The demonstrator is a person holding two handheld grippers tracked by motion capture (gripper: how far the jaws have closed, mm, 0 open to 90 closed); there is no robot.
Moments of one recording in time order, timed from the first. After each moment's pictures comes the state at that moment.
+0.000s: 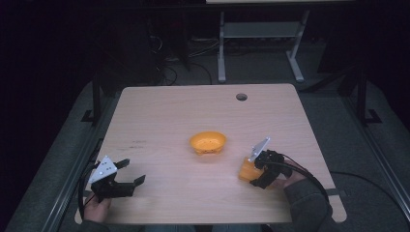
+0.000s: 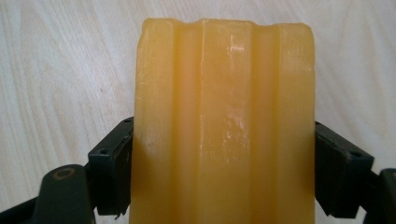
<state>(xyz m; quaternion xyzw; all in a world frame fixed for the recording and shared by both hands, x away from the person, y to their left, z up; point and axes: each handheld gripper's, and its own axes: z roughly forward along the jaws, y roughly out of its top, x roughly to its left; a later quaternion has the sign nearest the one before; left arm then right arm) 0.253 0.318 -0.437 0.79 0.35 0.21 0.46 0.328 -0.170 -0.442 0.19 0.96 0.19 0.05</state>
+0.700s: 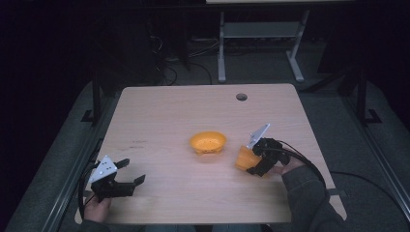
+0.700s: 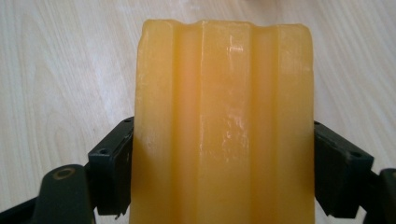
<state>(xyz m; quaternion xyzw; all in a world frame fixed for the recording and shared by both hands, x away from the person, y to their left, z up) 0.254 0.318 -0.438 0.79 0.35 0.21 0.46 0.354 -0.166 -0.417 0.18 0.96 0.23 0.05</state>
